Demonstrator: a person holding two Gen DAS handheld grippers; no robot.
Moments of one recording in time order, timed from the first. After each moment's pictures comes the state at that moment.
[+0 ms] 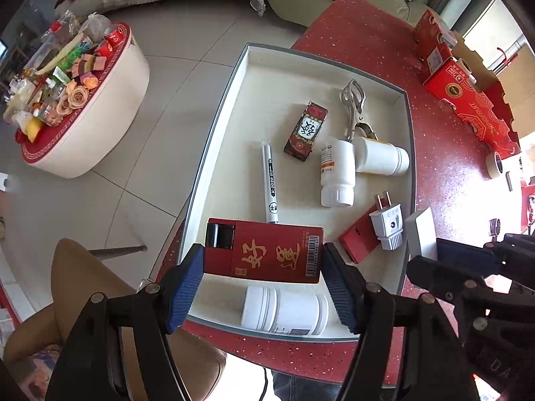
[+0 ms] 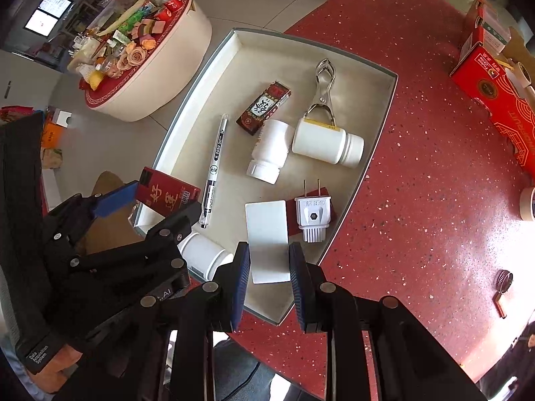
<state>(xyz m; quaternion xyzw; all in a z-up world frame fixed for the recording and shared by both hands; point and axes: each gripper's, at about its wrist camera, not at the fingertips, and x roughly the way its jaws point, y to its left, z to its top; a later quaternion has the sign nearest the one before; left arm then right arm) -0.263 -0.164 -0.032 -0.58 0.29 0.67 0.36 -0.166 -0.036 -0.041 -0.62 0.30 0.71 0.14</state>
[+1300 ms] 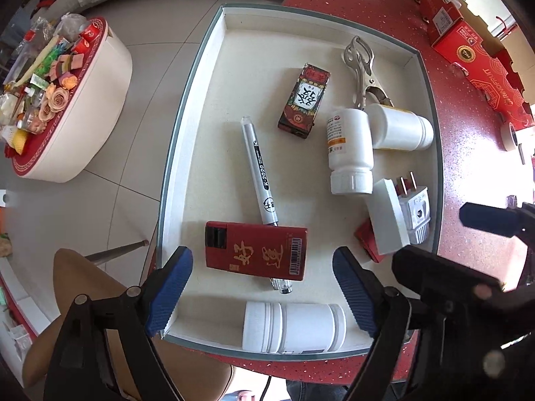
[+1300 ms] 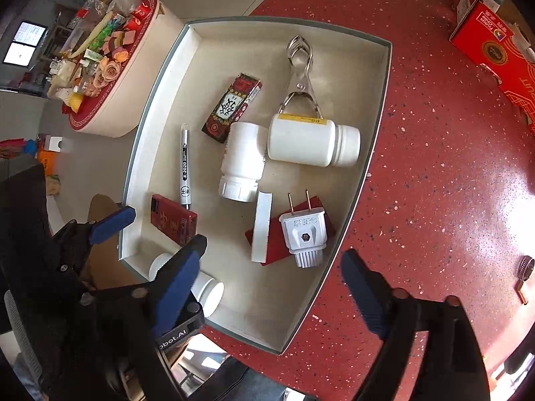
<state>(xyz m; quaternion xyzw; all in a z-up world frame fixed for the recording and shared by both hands) -0.266 -0.144 -0.075 -0.61 0.34 0.62 0.36 -0.170 -0.010 -0.075 -0.61 0.36 0.68 0.18</state>
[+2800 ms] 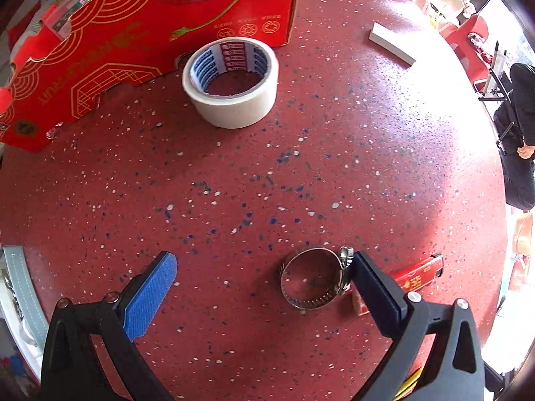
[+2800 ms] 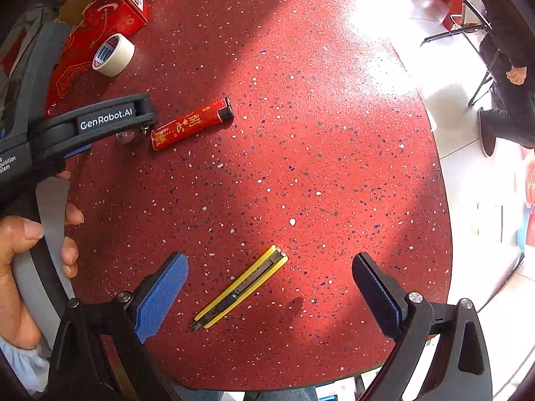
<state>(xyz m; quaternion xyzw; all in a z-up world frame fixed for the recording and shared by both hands) 0.091 0.131 -0.134 -0.47 0.48 0.52 0.53 0.282 0.077 -0.092 -0.47 0.55 0.50 0.48</state>
